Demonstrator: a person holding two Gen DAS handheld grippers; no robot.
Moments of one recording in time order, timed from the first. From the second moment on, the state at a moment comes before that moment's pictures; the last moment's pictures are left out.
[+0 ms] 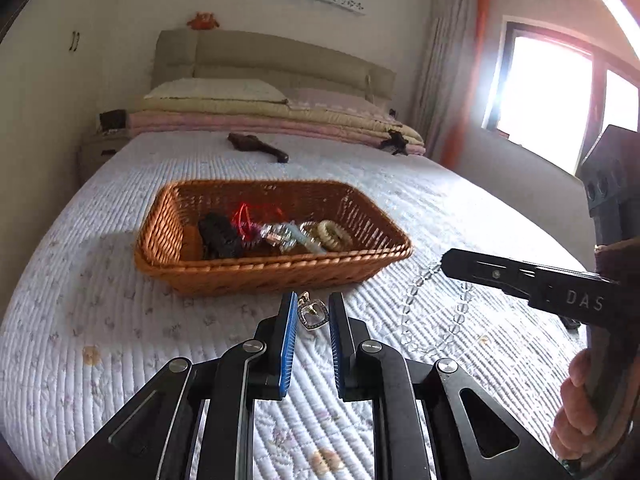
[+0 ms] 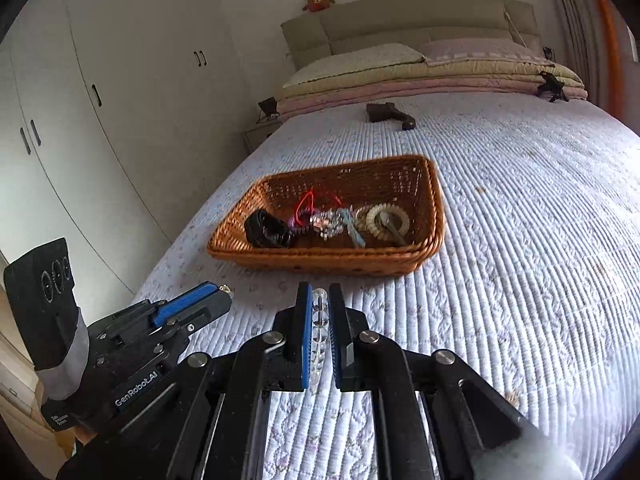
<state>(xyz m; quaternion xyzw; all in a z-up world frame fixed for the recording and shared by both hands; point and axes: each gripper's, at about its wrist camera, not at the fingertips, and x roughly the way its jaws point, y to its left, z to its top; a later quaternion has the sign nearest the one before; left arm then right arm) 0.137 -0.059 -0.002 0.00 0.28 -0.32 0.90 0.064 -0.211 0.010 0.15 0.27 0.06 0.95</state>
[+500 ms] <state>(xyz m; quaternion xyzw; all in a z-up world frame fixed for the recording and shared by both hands) 0.276 -0.130 0.008 -0.03 0.35 -0.28 0.89 0.228 -0.252 0.030 0.16 0.30 0.04 0.94</state>
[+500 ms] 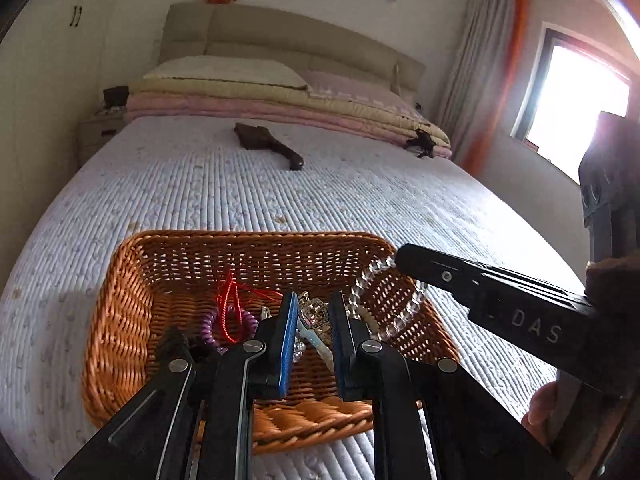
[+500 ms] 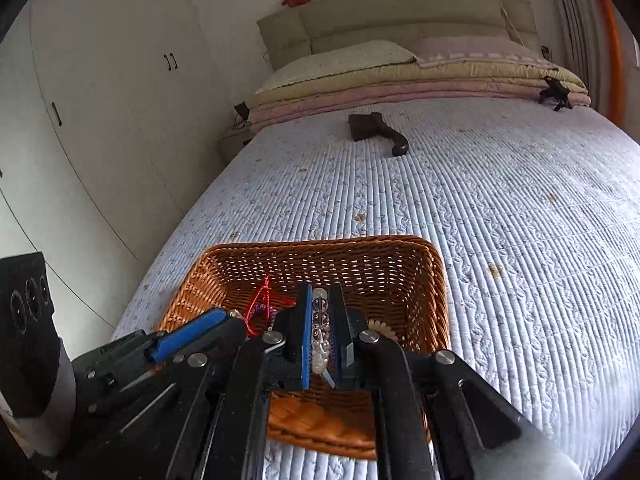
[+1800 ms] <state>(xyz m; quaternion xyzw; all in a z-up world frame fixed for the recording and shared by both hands) 0.042 -0.046 -0.014 0.03 0.17 -0.10 0.98 -0.012 -0.169 -0.017 0.02 0.10 -0.08 0.99</state>
